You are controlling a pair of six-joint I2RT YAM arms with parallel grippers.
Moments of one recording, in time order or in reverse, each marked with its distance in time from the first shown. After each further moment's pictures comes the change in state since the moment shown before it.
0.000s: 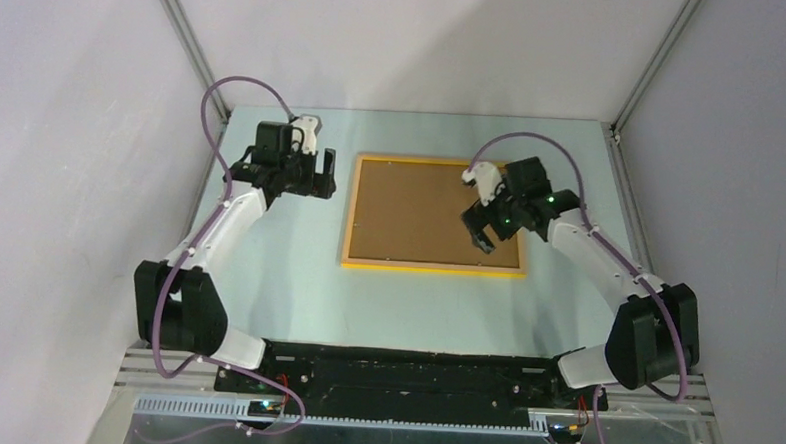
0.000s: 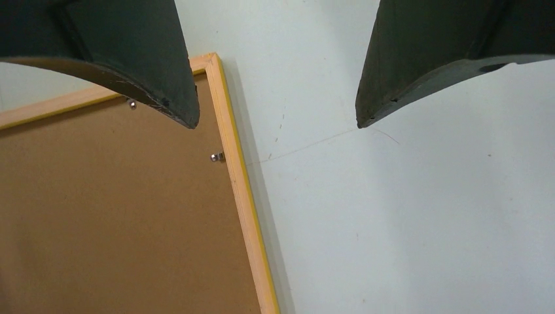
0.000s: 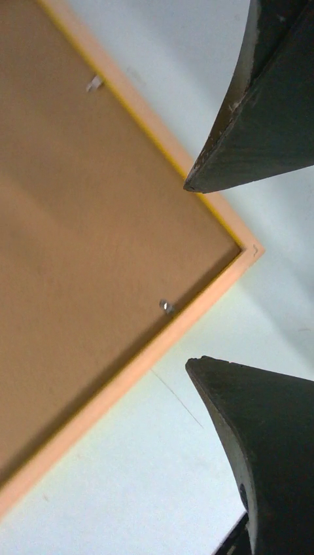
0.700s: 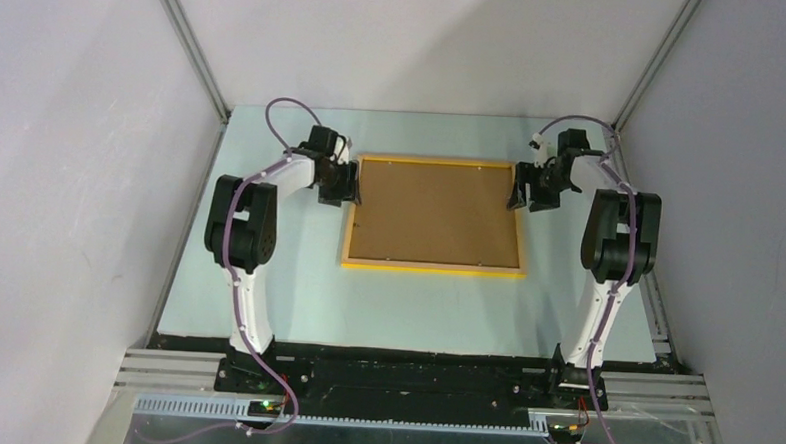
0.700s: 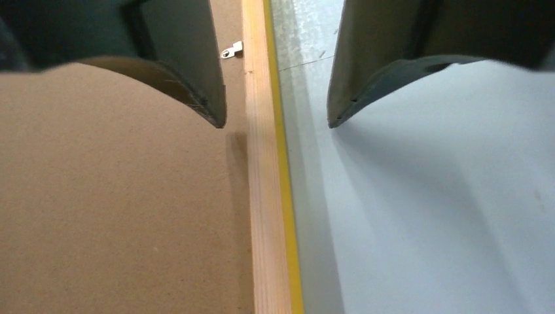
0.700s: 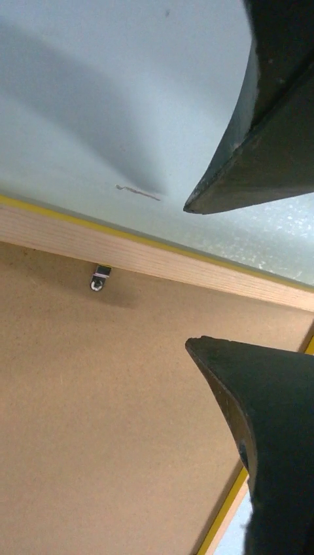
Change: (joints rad) left arm -0.047 0.592 0.240 0.020 0.089 -0.203; right arm -0.383 0.676 0.445 -0.064 -0.187 0.303
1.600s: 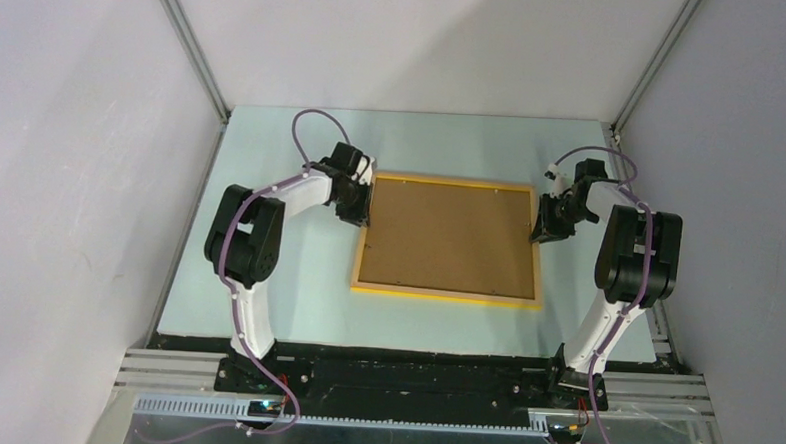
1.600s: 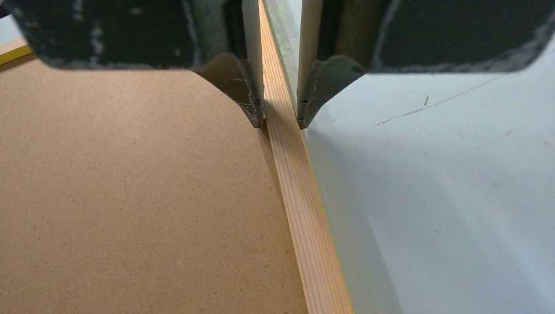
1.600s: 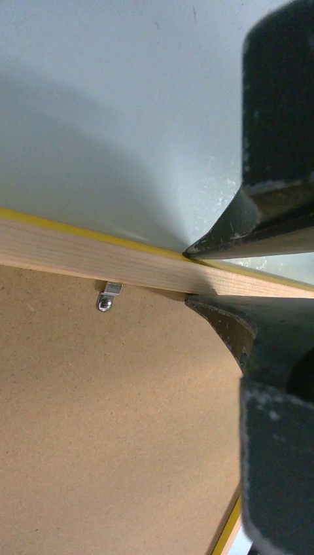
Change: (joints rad) left arm -0.147 -0.109 -0.148 -0.012 -0.020 0.028; right arm -0.090 -0.196 -0.327 0.029 0.028 -0.055
